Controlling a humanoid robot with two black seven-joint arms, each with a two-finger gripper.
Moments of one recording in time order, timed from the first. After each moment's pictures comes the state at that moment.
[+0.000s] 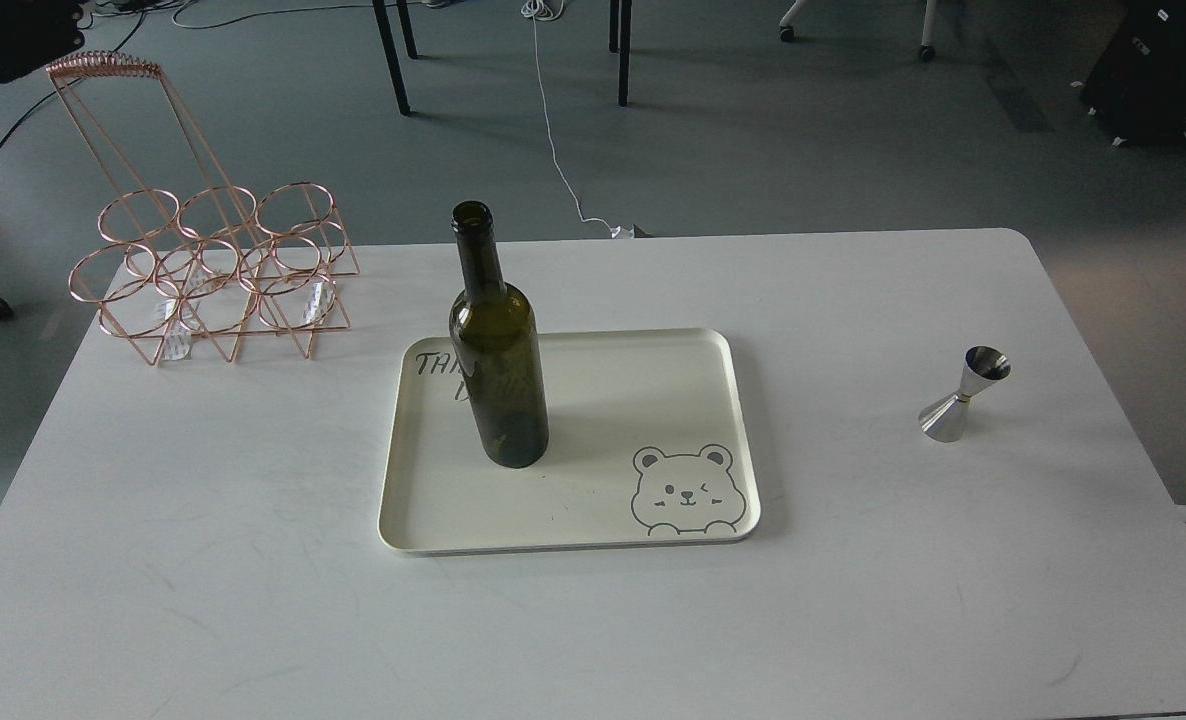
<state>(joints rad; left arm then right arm) -0.96 1.15 -0.67 -1.41 0.70 -0.49 -0.30 1.01 -0.50 0.36 0.15 0.32 0.47 0.49</state>
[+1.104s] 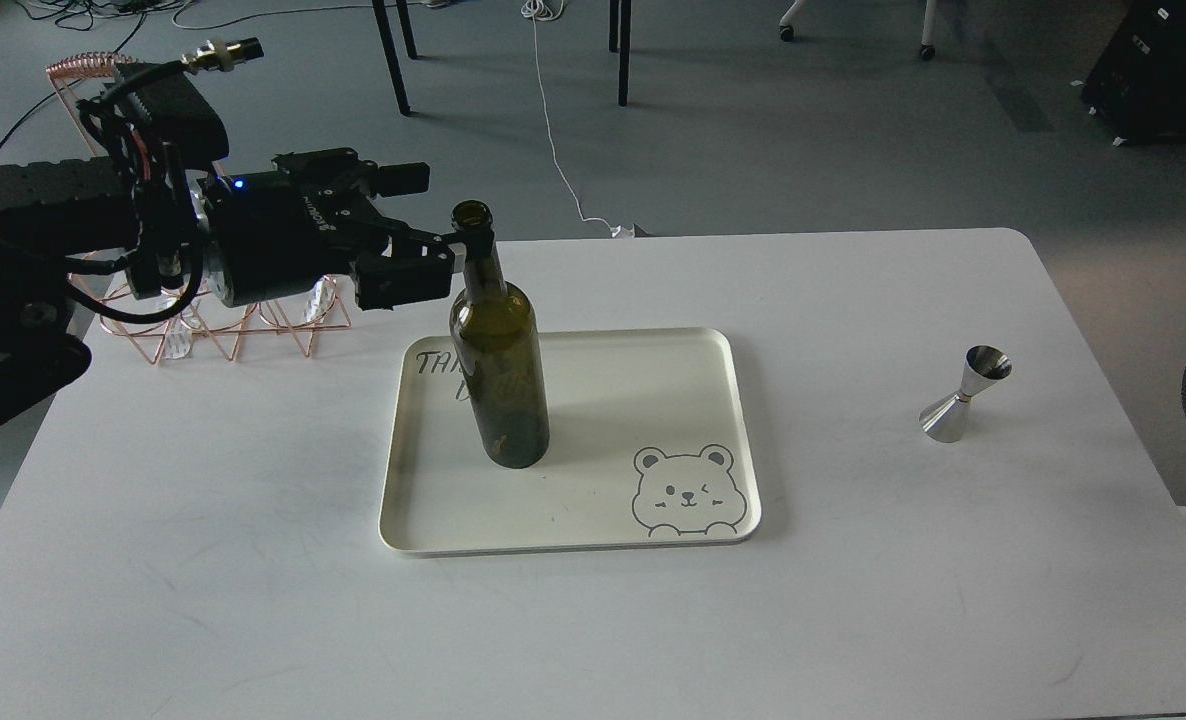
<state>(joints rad) -0.94 0.87 -0.52 -1.61 1.77 -0.25 -0.30 0.95 -0.52 0.47 0.15 0.36 0.49 0.49</state>
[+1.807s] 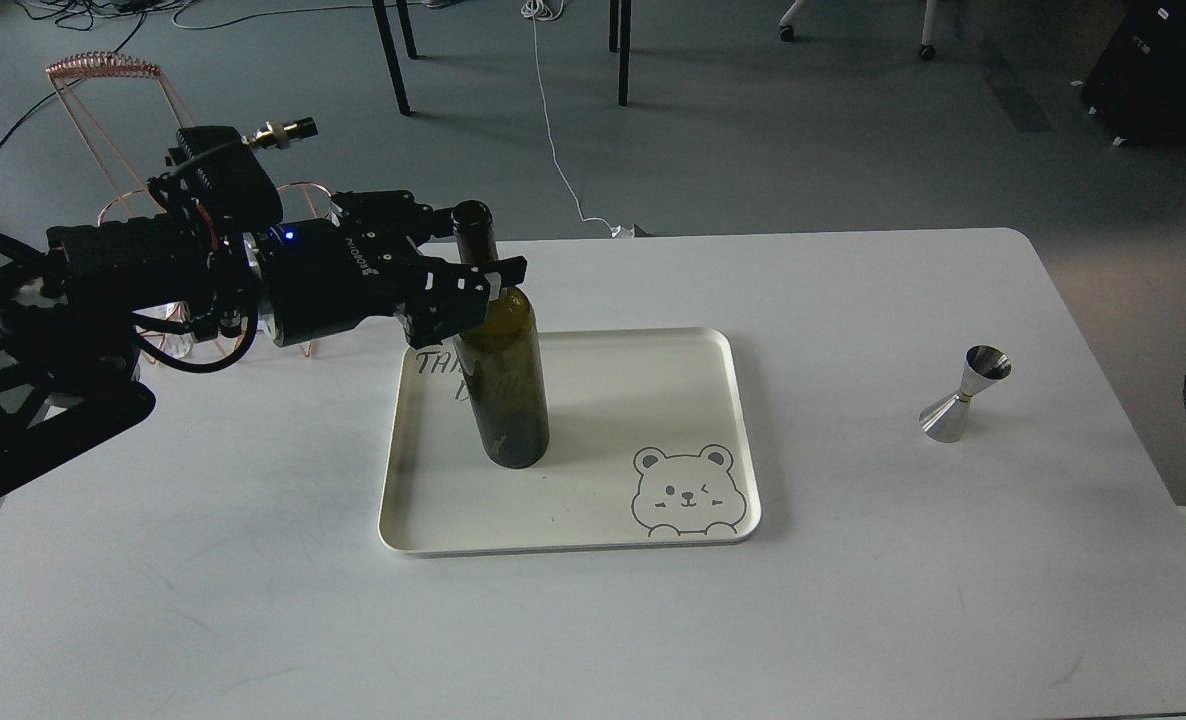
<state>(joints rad) -0.94 0.82 -0.42 -1.57 1.79 -0.09 -0.30 0.95 -0.52 0.45 0.15 0.36 0.49 0.49</state>
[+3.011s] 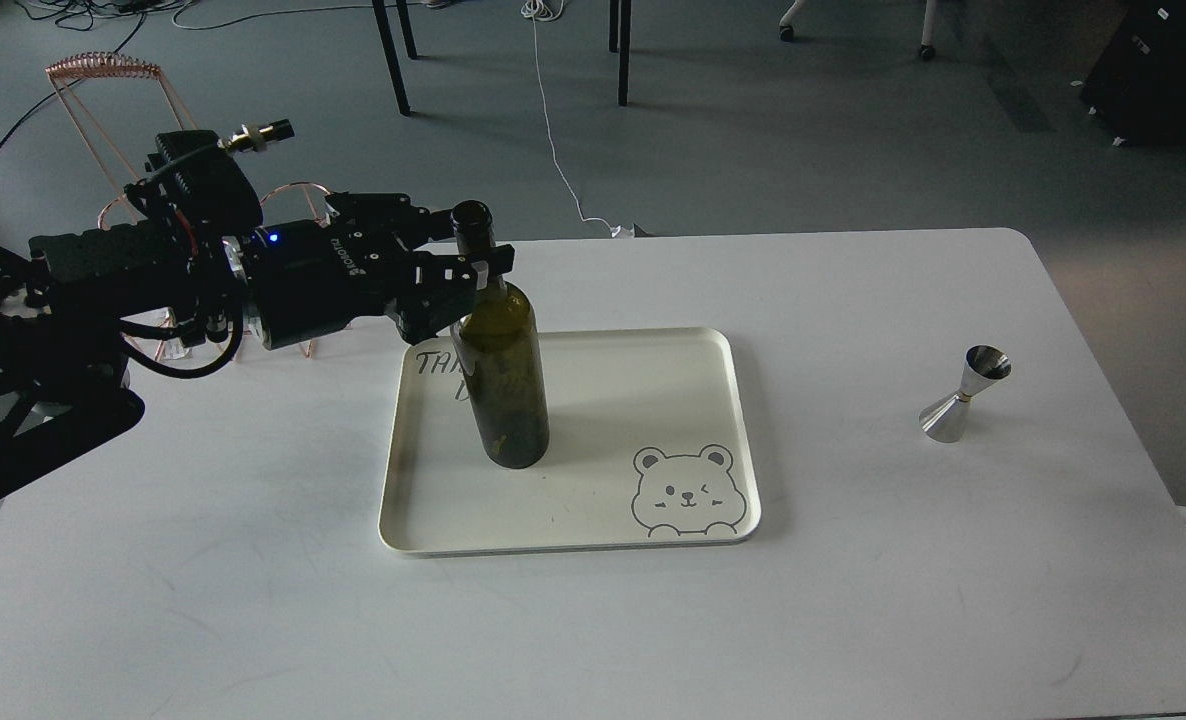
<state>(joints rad) -0.91 0.84 -0.42 -1.58 1.77 -0.05 -0.33 0.95 -0.54 0.45 0.14 0.35 0.49 0.49</state>
